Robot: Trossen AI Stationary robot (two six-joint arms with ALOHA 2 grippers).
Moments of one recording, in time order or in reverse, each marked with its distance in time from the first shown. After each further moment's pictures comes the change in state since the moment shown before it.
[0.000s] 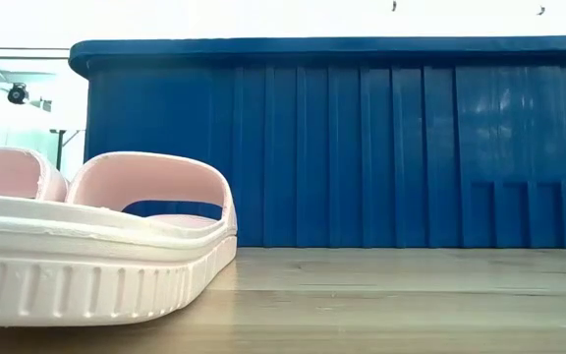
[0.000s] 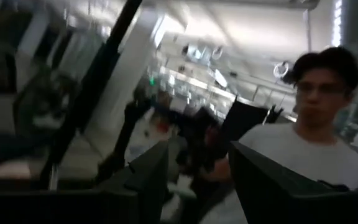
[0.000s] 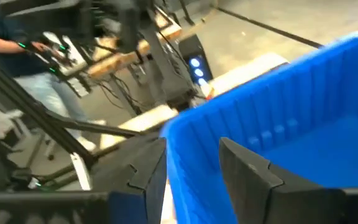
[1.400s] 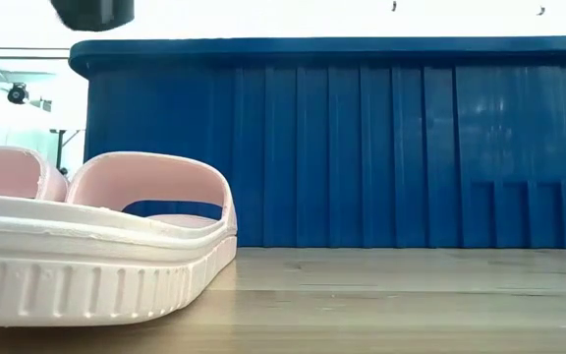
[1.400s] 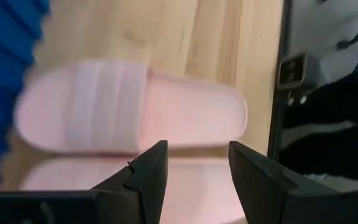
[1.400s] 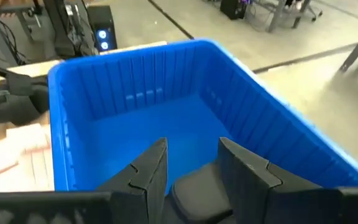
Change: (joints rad) left arm -0.549 0.702 0.417 -1.117 -0.776 -0.039; right arm 0.157 -0.385 0.027 -0.663 0.470 -0.178
